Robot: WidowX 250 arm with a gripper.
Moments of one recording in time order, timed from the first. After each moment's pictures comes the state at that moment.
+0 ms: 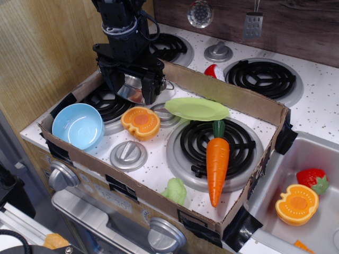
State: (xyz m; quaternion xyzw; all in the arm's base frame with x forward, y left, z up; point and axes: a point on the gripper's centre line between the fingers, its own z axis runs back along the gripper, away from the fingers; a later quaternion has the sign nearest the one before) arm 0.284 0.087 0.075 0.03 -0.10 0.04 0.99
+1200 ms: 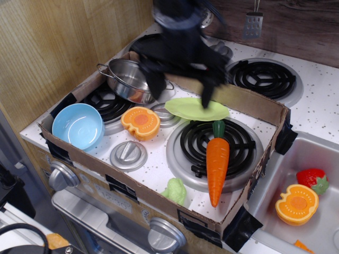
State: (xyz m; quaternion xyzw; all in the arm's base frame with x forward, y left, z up) arm 0.264 -0.016 0.110 0.02 -0.10 0.11 0.99
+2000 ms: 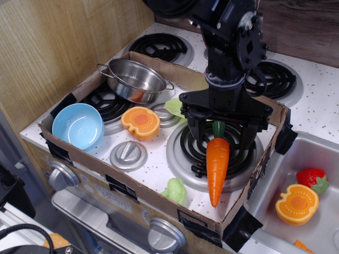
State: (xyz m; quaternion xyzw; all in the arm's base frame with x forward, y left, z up) arm 0.285 -0.044 0.051 0.00 -0.11 0.13 0.99
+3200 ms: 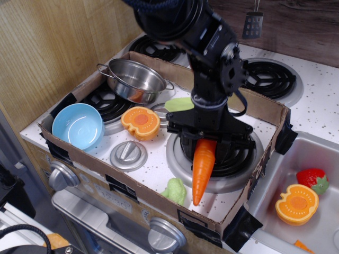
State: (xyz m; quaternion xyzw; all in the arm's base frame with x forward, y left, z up) arm 0.274 -0.034 0.026 0.02 -0.07 0.15 0.99
